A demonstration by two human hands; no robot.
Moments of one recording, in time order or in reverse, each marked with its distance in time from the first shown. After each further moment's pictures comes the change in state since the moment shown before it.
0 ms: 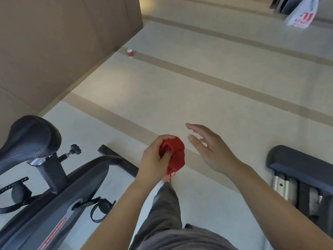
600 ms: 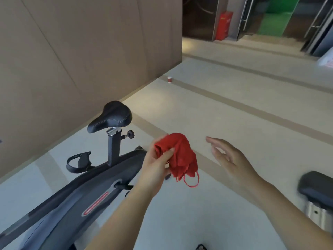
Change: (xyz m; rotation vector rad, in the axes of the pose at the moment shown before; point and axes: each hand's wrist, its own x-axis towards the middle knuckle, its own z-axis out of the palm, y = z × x) left_hand -0.246 0.040 -0.118 -0.693 0.167 -0.186; right_hand -0.192 -0.123 0.091 0.166 -0.008 -0.111
